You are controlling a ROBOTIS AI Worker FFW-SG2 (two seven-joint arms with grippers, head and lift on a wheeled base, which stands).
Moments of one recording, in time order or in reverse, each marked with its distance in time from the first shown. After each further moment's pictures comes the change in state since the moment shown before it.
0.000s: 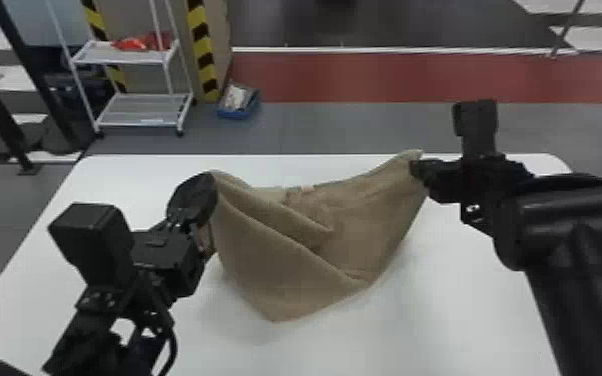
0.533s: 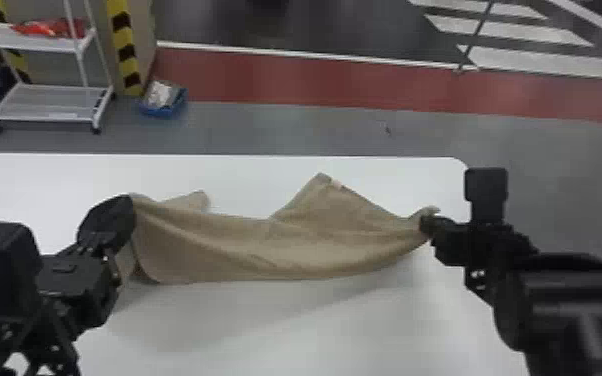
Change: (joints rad) left arm 0.011 0.002 -0.006 0.007 -0.036 0.096 -0.015; right arm 0.320 -0.065 -0.206 -0.253 0.022 0.057 -0.048
